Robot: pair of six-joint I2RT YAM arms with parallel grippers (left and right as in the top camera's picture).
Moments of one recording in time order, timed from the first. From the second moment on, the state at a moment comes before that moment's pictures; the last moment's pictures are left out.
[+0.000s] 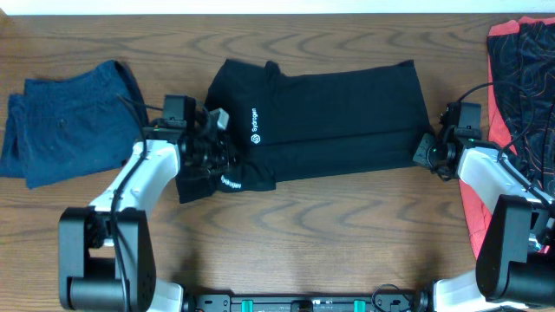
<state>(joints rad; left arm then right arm) -0.06 1.64 0.96 -0.55 0.62 -0.24 -0.13 1.68 0.86 -0.38 -0.01 0.33</state>
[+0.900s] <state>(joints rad) -0.04 1.64 0.97 -0.21 0.47 -0.49 -0.13 1.68 0.86 -0.38 -0.01 0.33</state>
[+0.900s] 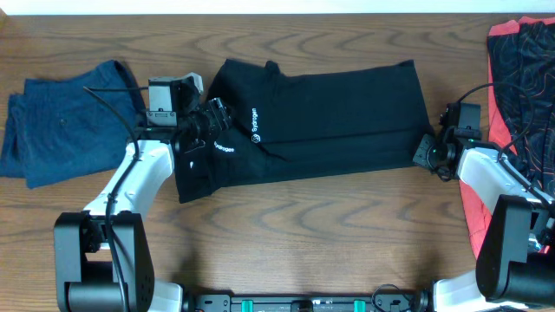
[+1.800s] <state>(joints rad) -0.47 1.64 0.97 -0.48 0.17 -0.06 -0.13 1.68 0.84 -0.39 -0.01 0.33</state>
